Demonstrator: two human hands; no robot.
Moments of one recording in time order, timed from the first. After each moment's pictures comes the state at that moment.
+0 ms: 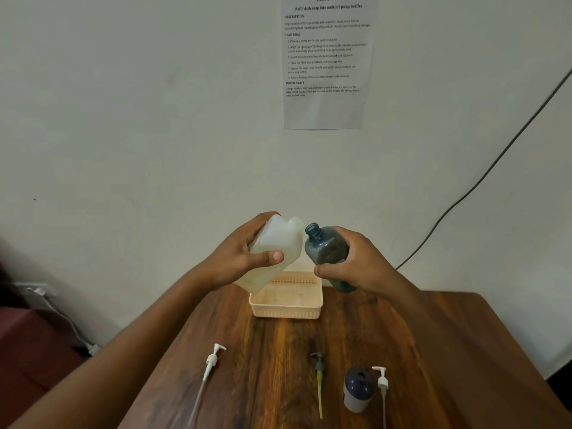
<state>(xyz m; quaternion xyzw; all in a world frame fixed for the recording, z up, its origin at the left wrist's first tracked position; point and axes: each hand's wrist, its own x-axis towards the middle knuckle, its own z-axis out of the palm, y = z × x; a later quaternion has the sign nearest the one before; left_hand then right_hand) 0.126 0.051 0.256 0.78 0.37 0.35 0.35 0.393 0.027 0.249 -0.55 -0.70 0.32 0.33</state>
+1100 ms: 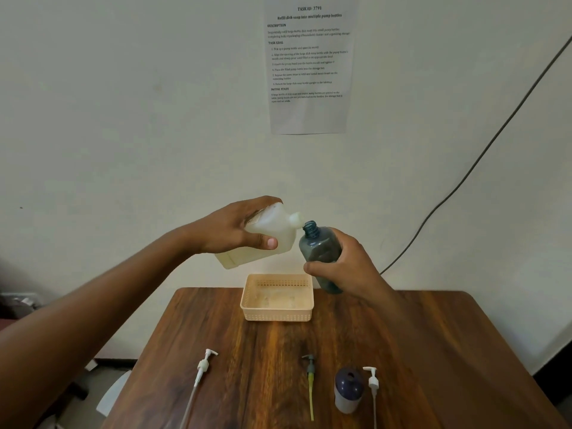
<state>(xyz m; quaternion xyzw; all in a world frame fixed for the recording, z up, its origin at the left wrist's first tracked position) 0.140 0.068 0.321 0.87 0.39 0.19 0.25 0.398 0.017 0.241 -0.53 -0.65 0.34 0.42</state>
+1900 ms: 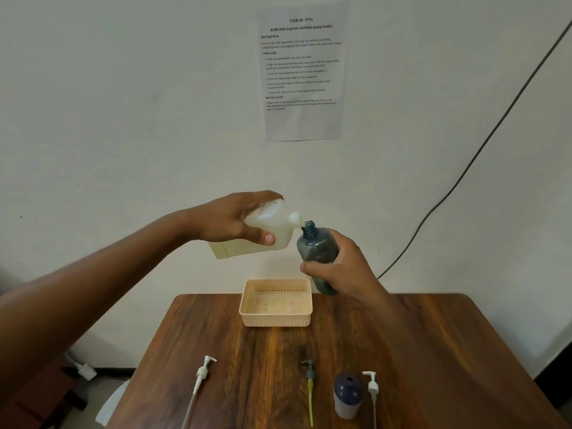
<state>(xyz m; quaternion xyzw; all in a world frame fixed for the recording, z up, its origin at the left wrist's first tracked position) 0.147 0.074 0.354 0.89 0.39 0.13 0.21 0.398 0.013 0.246 -0.52 -0.63 0.35 0.45</state>
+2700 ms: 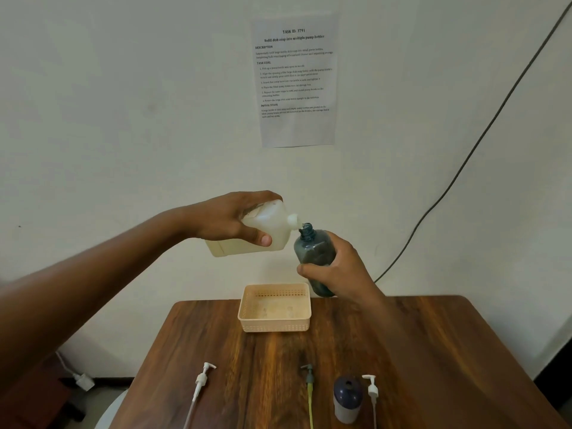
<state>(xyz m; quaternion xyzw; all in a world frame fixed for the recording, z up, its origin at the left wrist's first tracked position) 0.153 0.070 0.369 0.90 0.37 0.11 0.20 0.400 0.008 0.249 -0.52 -0.63 0.34 0.47</state>
